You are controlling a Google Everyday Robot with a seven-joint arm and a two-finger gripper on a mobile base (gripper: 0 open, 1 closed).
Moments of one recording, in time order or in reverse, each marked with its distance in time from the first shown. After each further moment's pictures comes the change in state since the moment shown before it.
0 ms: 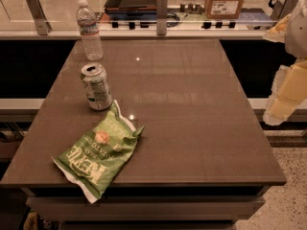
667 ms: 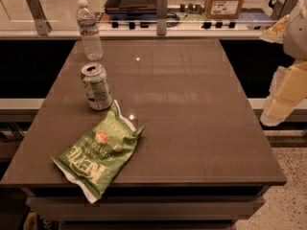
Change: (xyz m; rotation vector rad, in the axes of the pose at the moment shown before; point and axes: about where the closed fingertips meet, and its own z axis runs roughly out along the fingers) arm -0.005 0.002 0.002 -0.003 -0.031 -0.013
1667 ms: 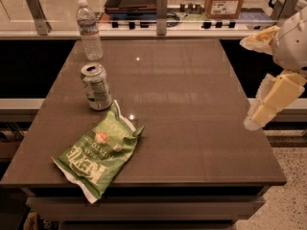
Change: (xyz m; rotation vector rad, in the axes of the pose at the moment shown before) arm -0.028 0.009 0.020 -0.048 -0.279 -0.045
